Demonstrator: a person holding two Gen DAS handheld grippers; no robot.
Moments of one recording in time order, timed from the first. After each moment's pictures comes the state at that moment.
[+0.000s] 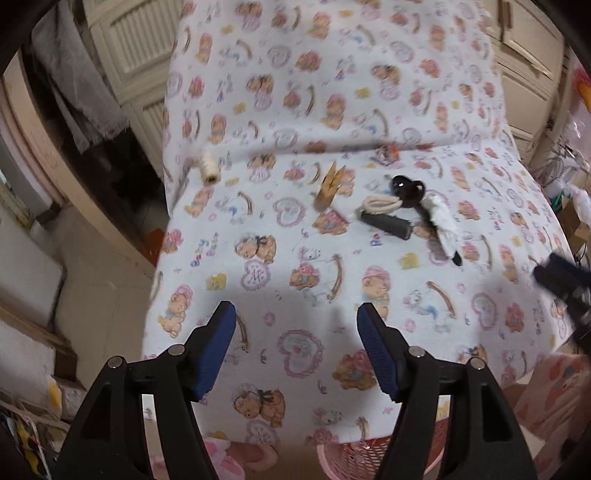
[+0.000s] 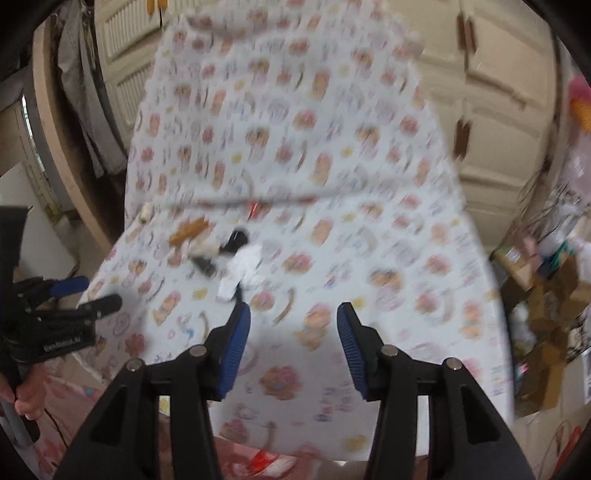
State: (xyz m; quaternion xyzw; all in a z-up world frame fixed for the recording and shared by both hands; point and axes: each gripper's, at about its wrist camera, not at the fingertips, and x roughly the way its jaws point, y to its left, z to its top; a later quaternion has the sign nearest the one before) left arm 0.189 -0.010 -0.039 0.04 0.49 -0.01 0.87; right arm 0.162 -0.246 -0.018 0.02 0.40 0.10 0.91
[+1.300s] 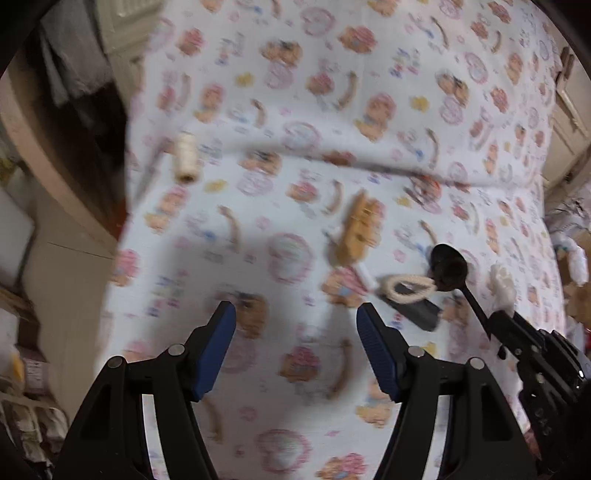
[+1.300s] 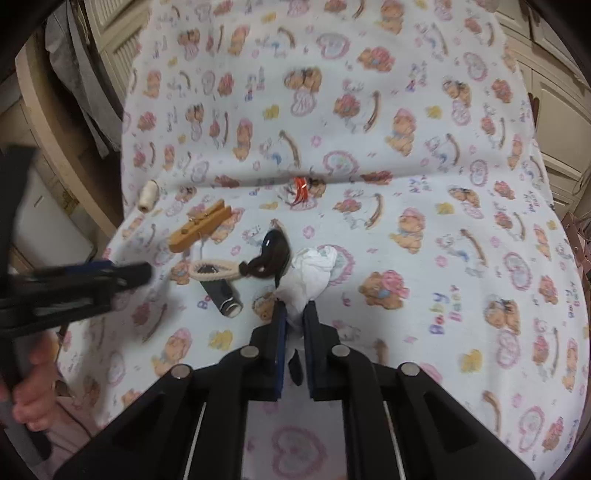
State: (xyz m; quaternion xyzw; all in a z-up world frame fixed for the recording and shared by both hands) left arm 0.277 0.004 -0.066 -0.05 0.53 -0.02 0.84; right arm 0.247 -0.191 -0.059 0.03 0.44 0.15 0.88
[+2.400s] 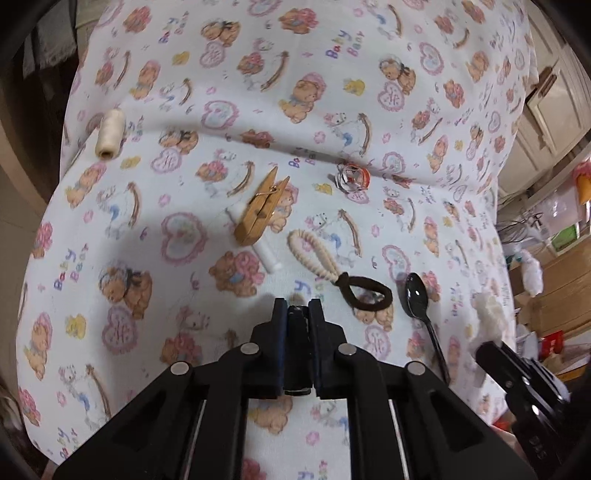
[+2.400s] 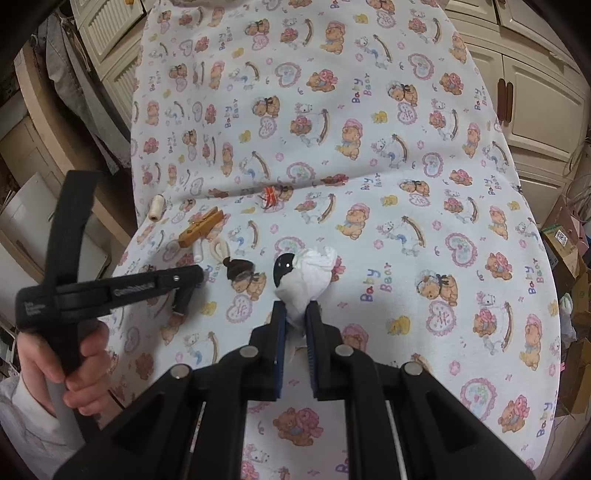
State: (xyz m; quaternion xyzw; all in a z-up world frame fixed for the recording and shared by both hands) left arm 0.268 -0.029 -0.073 -0.14 0.54 -0.08 0.83; right arm 0.216 -0.248 -0.035 0.07 0.44 0.16 0.88
